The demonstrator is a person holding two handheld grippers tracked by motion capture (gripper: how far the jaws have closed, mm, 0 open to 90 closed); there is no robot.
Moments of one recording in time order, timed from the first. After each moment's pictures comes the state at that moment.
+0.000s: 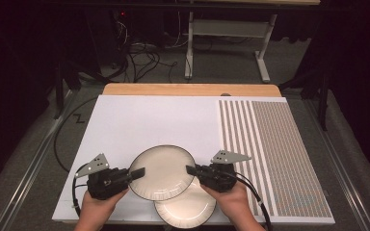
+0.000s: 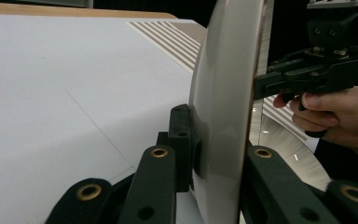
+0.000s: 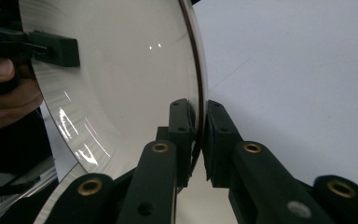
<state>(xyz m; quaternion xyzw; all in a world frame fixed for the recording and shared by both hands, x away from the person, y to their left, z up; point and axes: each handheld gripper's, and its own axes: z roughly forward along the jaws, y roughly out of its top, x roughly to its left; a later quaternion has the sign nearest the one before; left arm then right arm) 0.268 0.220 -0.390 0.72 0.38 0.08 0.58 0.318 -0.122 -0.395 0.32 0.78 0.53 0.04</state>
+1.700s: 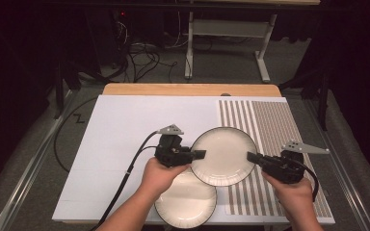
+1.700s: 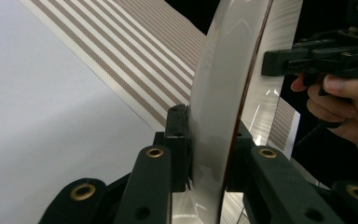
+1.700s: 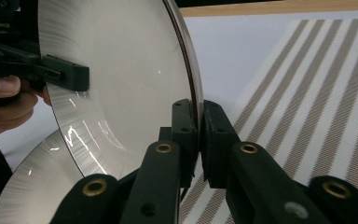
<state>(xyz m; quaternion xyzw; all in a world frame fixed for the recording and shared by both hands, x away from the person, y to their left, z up) 0.363 0.063 -0.354 0.77 0.36 -0.04 0.52 0.327 -0.272 -0.352 0.43 0.74 0.51 0.09</state>
